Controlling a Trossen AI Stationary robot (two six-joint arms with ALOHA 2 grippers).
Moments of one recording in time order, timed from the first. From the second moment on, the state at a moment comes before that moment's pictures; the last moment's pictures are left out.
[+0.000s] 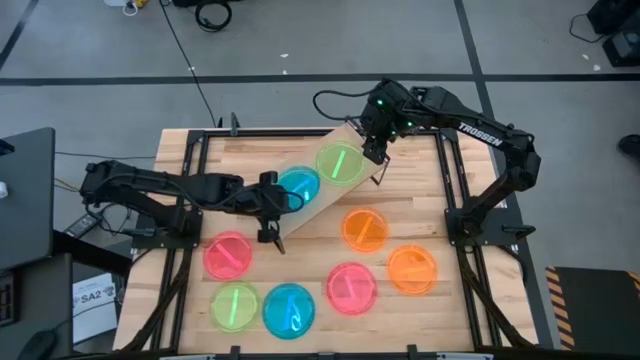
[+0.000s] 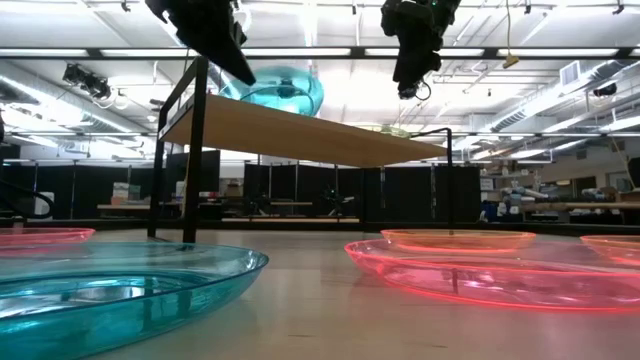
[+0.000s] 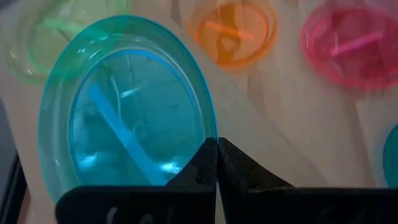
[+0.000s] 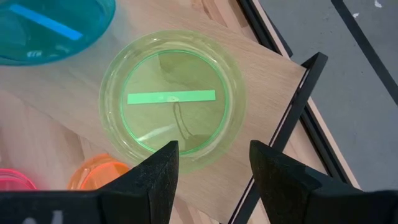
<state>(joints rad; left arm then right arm) -0.09 1.31 1.09 -0.61 -0.25 0.06 -0.47 1.54 1.69 -1.15 -0.06 -0.04</state>
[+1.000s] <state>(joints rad) -0.09 1.32 1.09 -0.66 -0.21 0.06 -0.47 1.54 1.69 -1.15 -0.05 -0.05</state>
